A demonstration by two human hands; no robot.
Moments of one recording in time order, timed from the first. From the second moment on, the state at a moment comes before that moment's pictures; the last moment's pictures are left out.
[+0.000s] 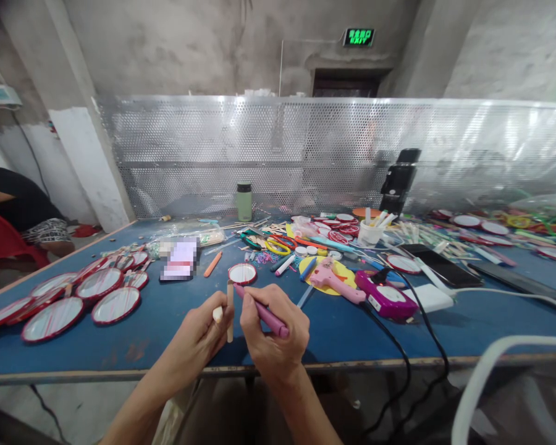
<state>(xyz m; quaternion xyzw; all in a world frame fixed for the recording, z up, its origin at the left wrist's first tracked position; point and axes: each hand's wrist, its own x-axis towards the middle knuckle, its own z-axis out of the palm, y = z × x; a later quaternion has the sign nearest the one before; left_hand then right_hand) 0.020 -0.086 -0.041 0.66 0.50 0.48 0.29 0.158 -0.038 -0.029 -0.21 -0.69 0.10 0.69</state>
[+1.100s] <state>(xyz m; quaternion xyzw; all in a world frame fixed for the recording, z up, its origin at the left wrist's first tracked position) 0.021 -0.086 -0.040 0.65 0.49 0.49 0.31 0.157 -0.040 -0.026 -0.20 -0.69 0.09 0.69</state>
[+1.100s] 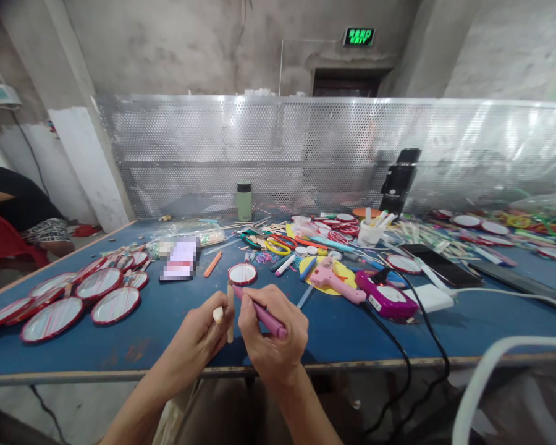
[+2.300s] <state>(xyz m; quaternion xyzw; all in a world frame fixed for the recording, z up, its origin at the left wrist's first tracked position) 0.021 -0.086 -0.040 0.65 0.50 0.49 0.30 0.158 -0.039 -0.028 -0.21 -0.69 0.09 0.69</state>
